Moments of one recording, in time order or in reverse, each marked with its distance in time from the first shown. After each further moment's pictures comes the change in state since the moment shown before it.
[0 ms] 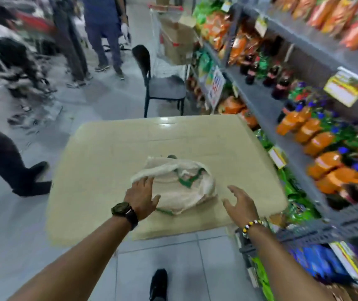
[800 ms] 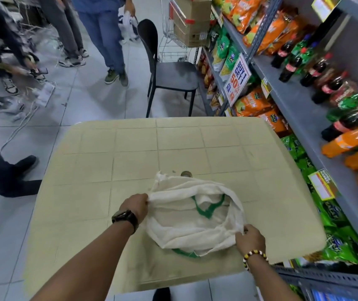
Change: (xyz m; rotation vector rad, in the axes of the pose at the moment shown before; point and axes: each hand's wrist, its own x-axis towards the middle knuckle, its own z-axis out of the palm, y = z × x) left_hand 0.176 -0.120 0.060 -0.101 -0.224 -0.244; right_hand 0.111 -0.002 0.121 0.004 -0.006 0.501
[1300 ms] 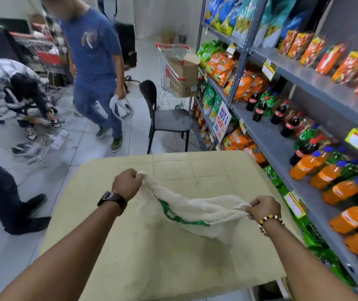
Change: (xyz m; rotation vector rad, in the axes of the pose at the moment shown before) left_hand -0.075 0.069 -0.173 -0.462 0.408 0.034; right_hand 0.006 -0.076 -0.177 0.220 0.109 -0.183
